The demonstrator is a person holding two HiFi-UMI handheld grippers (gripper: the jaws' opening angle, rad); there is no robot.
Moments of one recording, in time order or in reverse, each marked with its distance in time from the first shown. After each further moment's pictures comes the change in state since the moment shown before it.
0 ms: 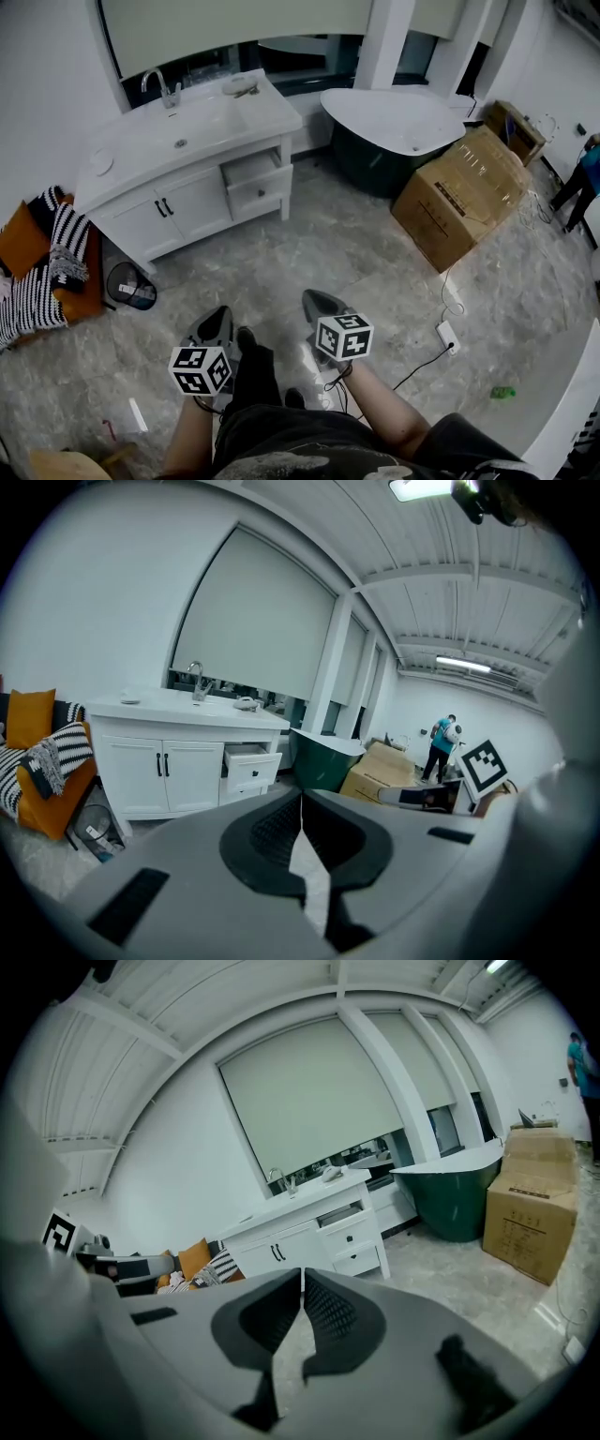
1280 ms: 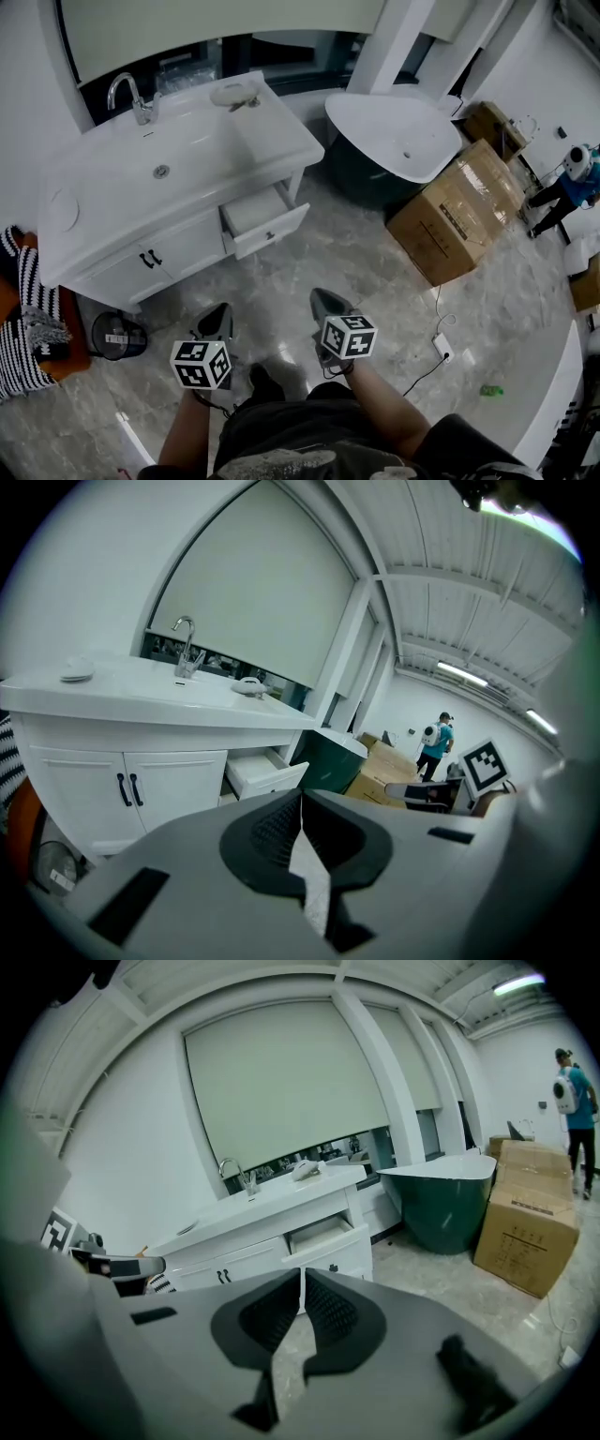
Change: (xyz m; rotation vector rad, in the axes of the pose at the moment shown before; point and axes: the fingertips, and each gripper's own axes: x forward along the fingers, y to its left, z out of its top) left arm 0.227 0.214 0.101 -0.047 0.108 -0.155; right arm 0.259 -0.048 0.111 0.033 0.014 -0.232
